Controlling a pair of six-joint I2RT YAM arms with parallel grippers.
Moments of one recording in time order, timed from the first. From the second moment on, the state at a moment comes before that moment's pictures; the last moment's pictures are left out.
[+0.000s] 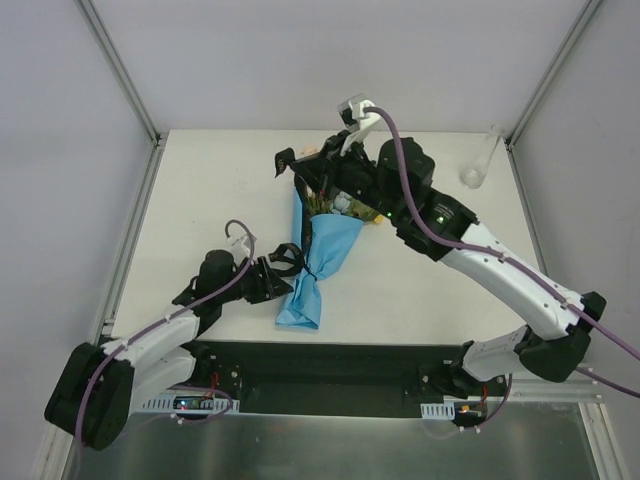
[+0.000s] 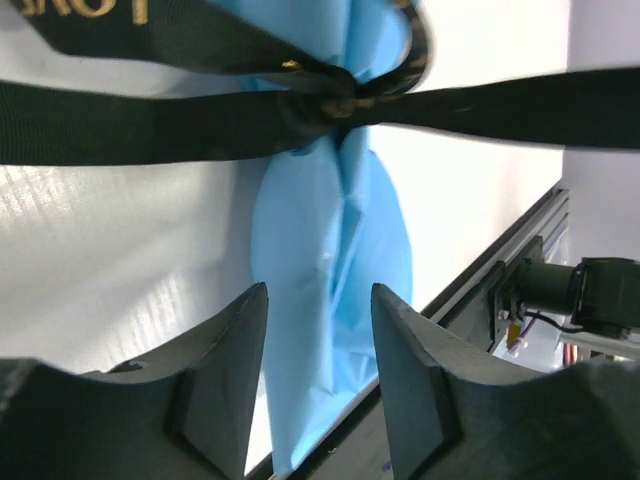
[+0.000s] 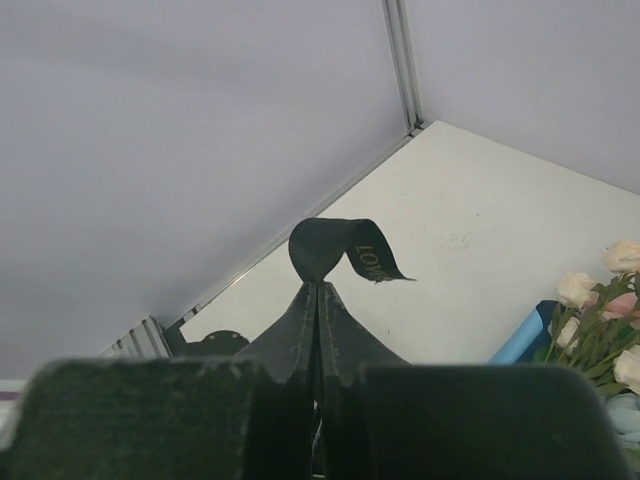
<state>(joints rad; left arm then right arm) -0.41 1.01 0.22 0.20 0.49 -0.79 0.96 1.37 1.60 -0.21 0.02 0.31</state>
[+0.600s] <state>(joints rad) -0.41 0.33 0.43 -0.32 0.10 -0.67 0.90 2.07 1.94 -0.35 -0.38 0.56</state>
